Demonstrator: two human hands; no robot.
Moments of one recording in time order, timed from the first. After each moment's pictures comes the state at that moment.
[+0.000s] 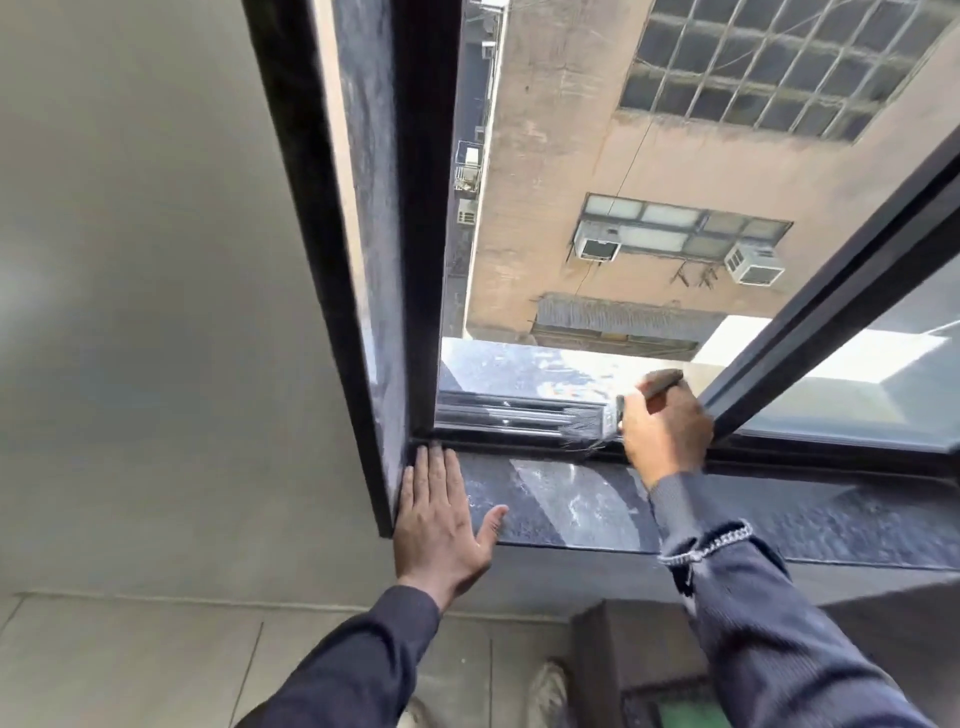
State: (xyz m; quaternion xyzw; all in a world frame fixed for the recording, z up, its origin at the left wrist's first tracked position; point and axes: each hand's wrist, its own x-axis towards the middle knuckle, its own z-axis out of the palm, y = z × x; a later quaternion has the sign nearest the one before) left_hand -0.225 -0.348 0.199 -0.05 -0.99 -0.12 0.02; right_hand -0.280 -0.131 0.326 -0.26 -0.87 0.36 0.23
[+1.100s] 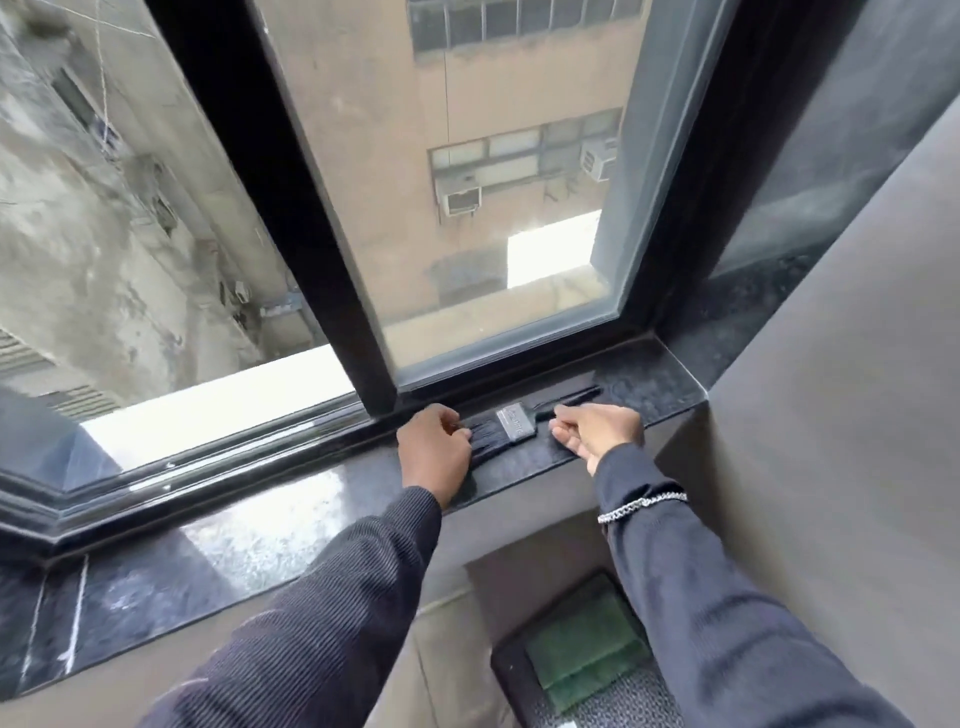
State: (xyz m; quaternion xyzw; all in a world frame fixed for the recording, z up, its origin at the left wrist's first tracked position) left_hand -0.240 0.020 0.260 -0.03 -0.90 -0.42 -0.10; right_hand -0.184 0.194 0.254 -0.52 -0.45 0.71 0.15
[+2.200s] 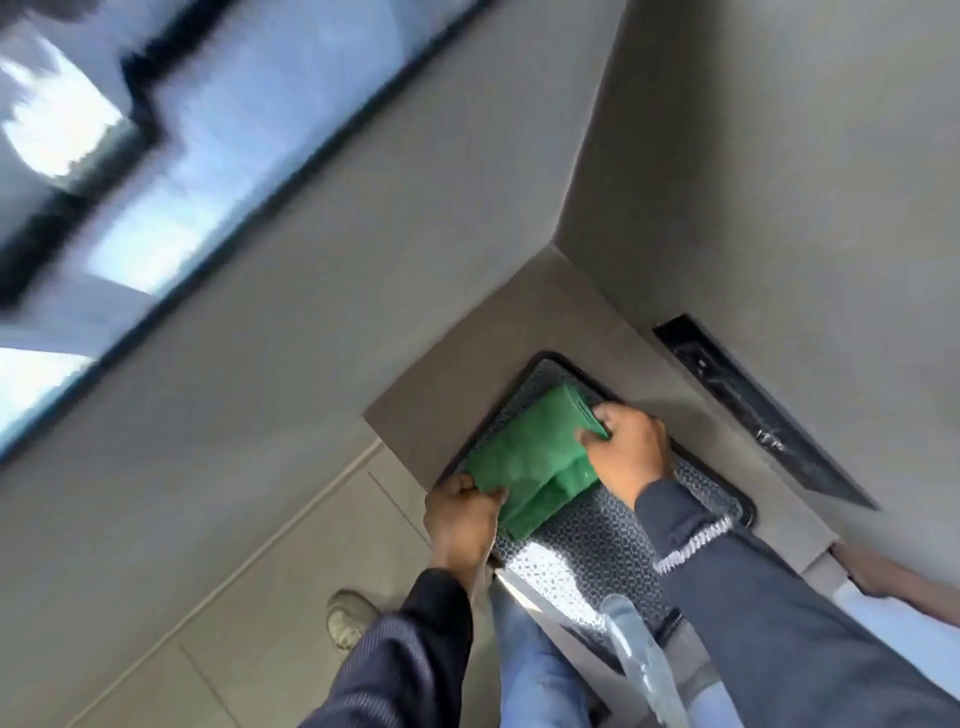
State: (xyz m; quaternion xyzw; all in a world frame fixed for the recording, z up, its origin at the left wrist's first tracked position) left_hand -0.039 0.042 -0.062 0.21 -0.81 -0.36 -0.42; right_hand 0.054 0.208 -0.083 -0.56 -0.72 0.39 -0.09
